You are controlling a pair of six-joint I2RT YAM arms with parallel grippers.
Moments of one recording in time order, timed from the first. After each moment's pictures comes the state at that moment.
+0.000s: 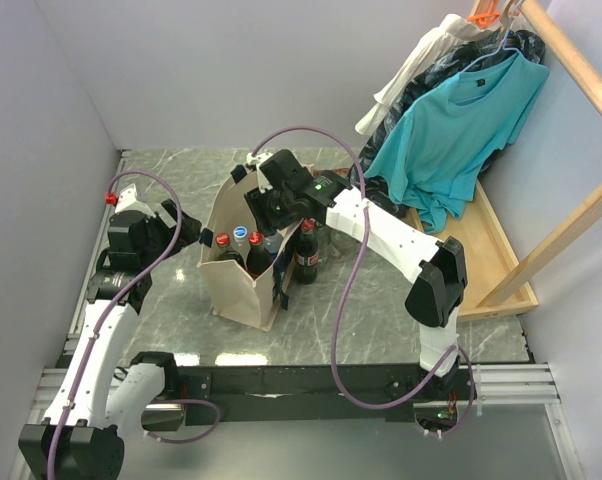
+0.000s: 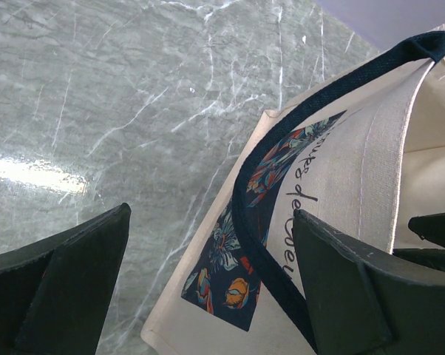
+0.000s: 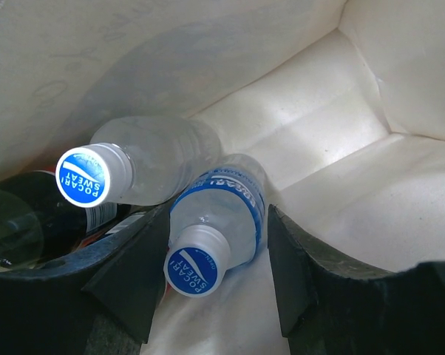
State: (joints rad) left arm -0.05 0.83 0.78 -0.39 0.03 -0.57; right arm 0.84 1.91 1.91 -0.82 0.00 0.19
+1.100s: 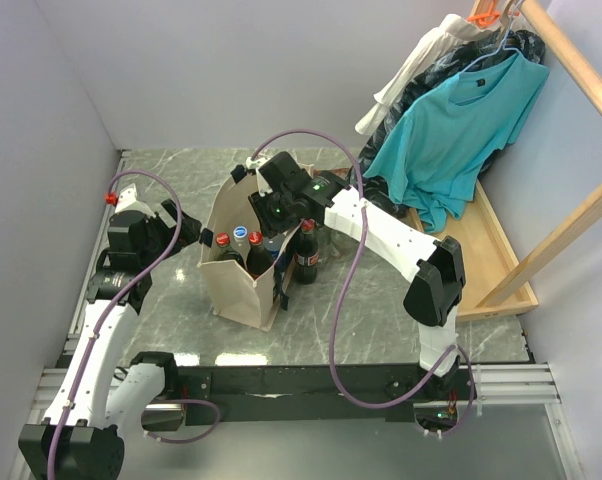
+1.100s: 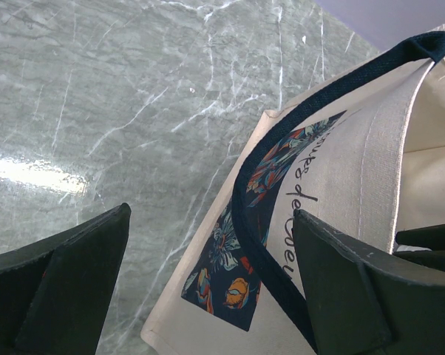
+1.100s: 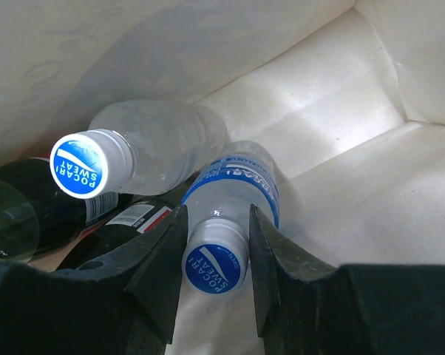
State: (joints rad) left arm -0.05 0.83 0.78 -0.39 0.03 -0.57; right arm 0.84 1.92 1.91 -0.86 -0.04 0.19
